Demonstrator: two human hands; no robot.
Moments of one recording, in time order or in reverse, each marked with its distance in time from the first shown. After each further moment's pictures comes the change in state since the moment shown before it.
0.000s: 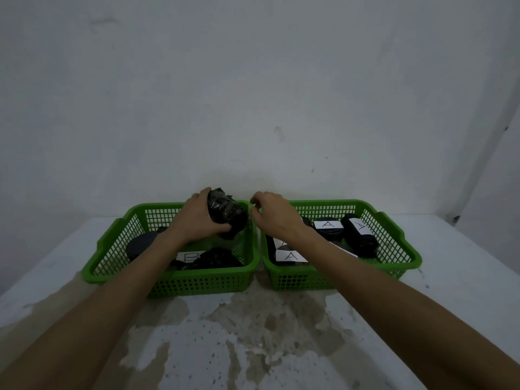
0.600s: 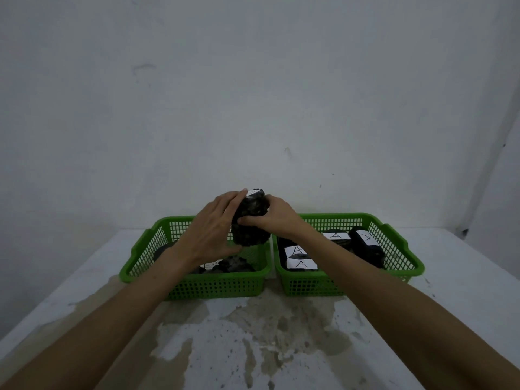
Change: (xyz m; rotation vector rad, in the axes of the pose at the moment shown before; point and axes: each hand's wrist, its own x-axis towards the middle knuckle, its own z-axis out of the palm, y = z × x) left_hand -0.072 0.035 -0.048 0.335 0.264 0.606; right_hand -0.013 -0.036 -0.032 0.562 -0.117 0.085
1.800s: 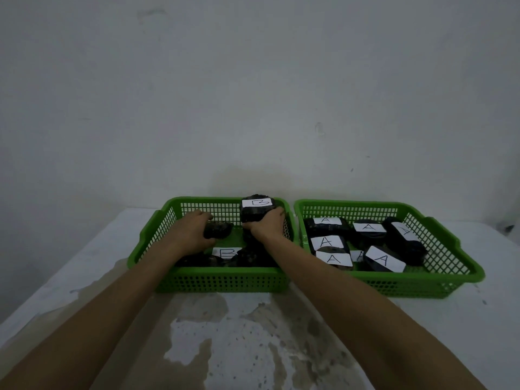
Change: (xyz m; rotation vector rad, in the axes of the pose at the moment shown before) left_hand -0.047 -0.117 0.073 -0.014 -0.471 -0.551; right_hand 0.081 0.056 0.133 0.215 0.312 0.498
